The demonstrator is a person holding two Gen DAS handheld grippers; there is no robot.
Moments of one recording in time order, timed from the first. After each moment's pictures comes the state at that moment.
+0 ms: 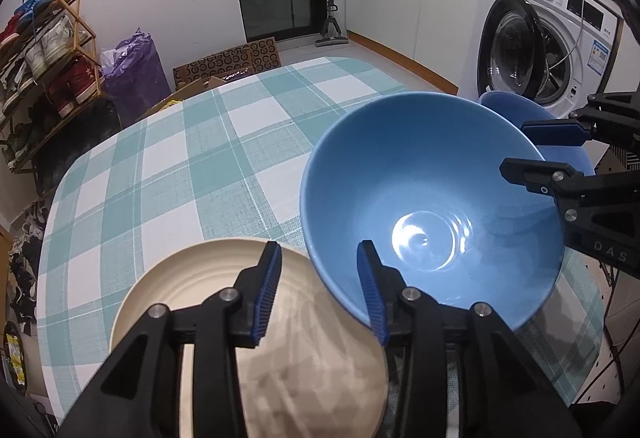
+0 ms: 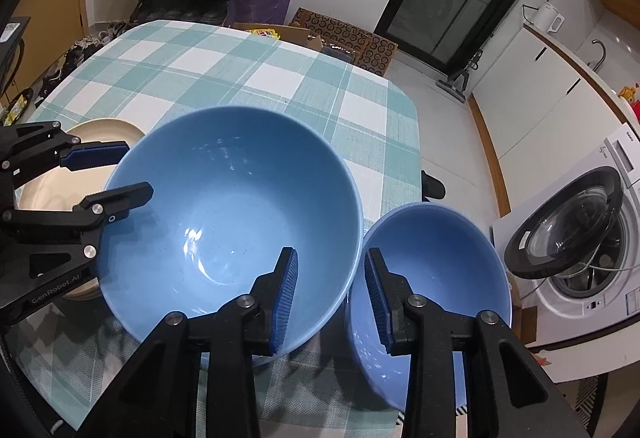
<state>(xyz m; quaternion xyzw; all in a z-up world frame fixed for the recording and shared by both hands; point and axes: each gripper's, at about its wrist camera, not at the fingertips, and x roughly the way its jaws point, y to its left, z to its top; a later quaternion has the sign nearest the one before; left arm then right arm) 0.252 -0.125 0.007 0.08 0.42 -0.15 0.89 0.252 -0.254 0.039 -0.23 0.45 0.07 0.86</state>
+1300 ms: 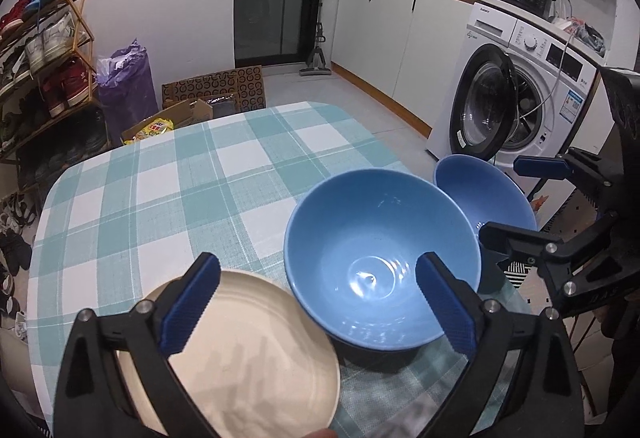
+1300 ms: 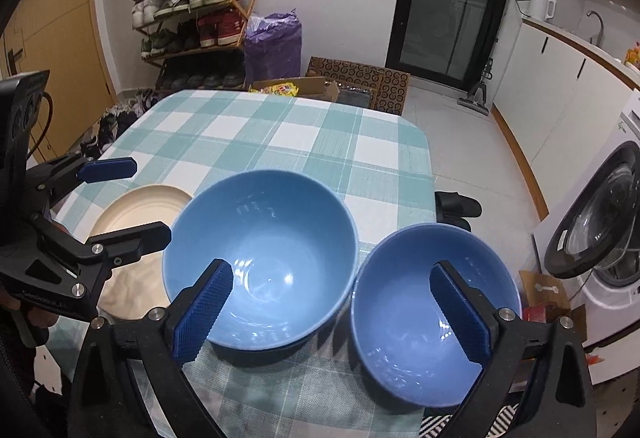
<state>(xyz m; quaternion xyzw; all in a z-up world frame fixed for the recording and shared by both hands) 0.238 -0.117 0.067 0.01 0.39 -0.19 0.90 0.228 -0.294 0.093 -0.12 0.41 0.14 0.90</state>
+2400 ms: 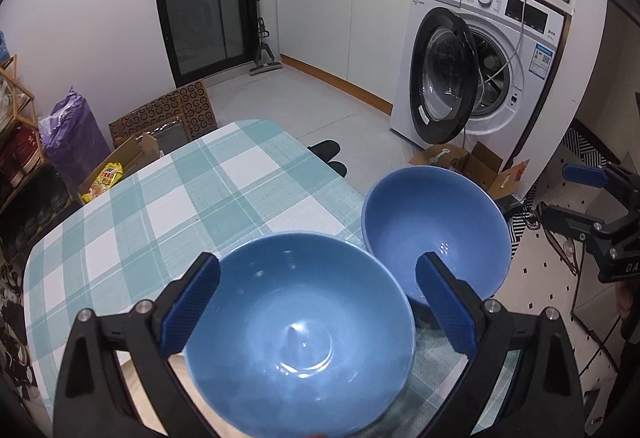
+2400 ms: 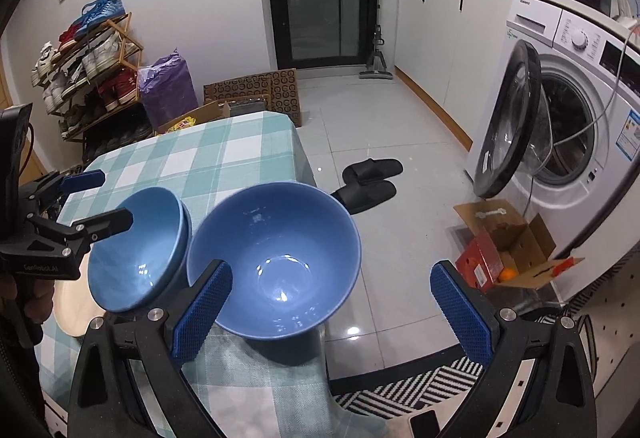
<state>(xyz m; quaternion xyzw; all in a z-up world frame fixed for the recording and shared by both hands) 0.287 -0.227 0.084 0.10 0.40 -0.26 0.88 0.184 -0.454 0.111 0.00 0.41 -0.02 0.91</state>
